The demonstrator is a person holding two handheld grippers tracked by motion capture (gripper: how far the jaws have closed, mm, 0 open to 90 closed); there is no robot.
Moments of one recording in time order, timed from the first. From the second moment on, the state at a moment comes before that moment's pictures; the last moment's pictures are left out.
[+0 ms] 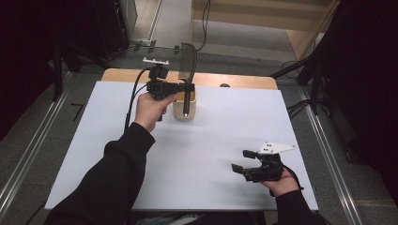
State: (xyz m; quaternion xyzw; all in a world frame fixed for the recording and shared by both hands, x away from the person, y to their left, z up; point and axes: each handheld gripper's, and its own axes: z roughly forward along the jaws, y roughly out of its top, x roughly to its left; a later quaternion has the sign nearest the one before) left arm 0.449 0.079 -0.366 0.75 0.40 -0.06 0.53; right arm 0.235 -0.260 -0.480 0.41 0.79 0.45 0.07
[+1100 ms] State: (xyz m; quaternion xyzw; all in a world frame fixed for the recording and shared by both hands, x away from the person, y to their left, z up) left arm 0.498 0.077 -0.354 0.74 0.41 0.00 0.53; right arm 0.236 -0.262 -0.477 0.41 0.79 0.45 0.07
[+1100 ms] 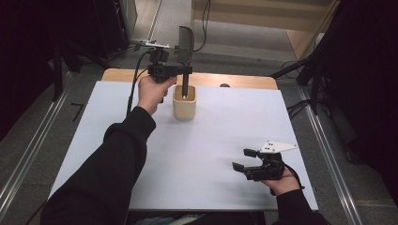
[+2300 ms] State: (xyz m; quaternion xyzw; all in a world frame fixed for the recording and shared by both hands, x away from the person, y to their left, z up) left arm 0.515 0.080 -0.379 0.74 0.41 0.02 0.53; right arm 0.237 -0.263 -0.474 0.41 0.78 0.46 0.08
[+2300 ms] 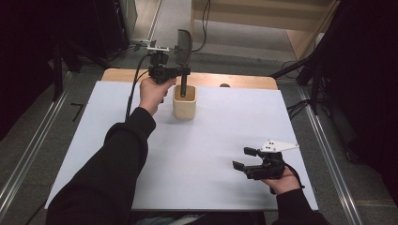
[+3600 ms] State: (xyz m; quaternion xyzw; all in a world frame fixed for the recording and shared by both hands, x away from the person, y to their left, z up) left arm 0.511 0.078 -0.409 0.75 0.40 0.01 0.52; right arm 0.237 -0.262 -0.474 0.40 0.79 0.46 0.07
